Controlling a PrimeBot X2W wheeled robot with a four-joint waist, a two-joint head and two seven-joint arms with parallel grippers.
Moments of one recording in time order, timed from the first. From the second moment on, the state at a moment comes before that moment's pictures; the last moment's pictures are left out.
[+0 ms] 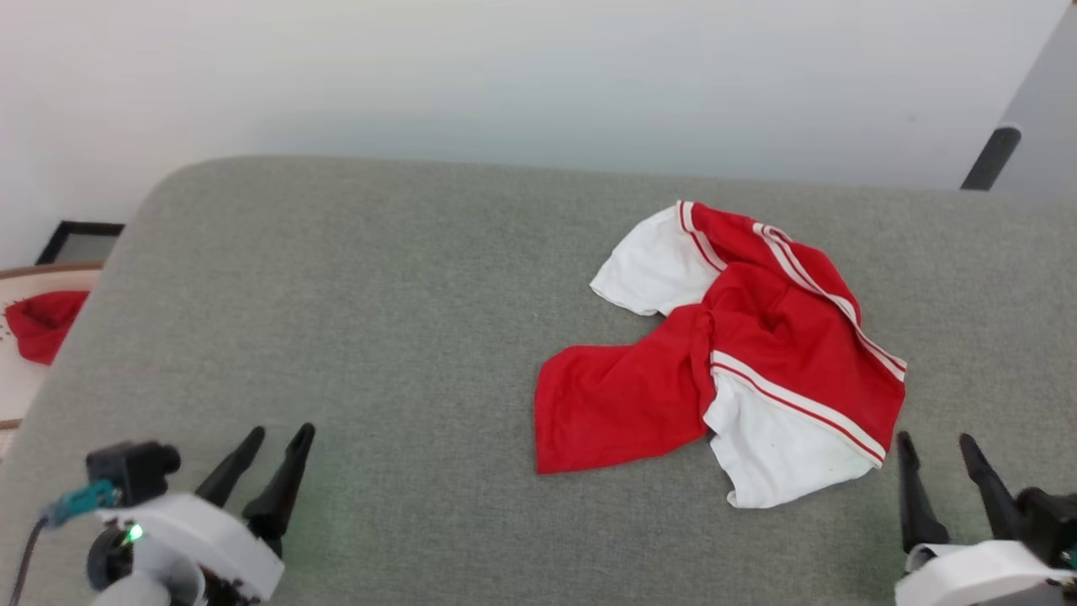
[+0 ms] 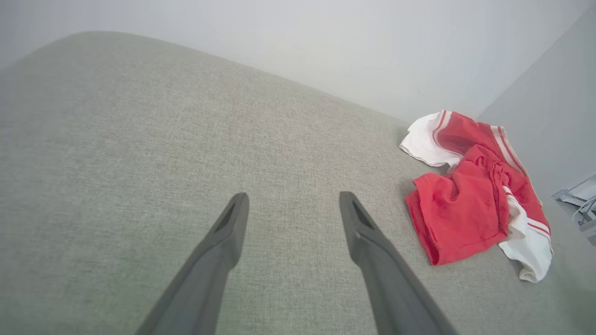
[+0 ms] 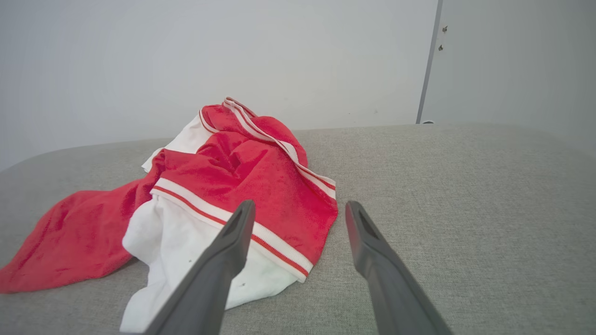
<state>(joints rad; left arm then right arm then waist) -0.34 0.66 -0.67 0.45 -1.20 -0.13 -0.26 -0.08 -0.11 -0.08 0.33 0.22 0.13 -0.25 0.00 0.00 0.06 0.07</state>
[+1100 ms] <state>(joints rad) 0.00 0.34 -0.04 0.22 -0.42 -0.13 -0.26 -0.10 -0.10 -0.08 0.23 0.23 0.13 -0.21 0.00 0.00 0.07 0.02</state>
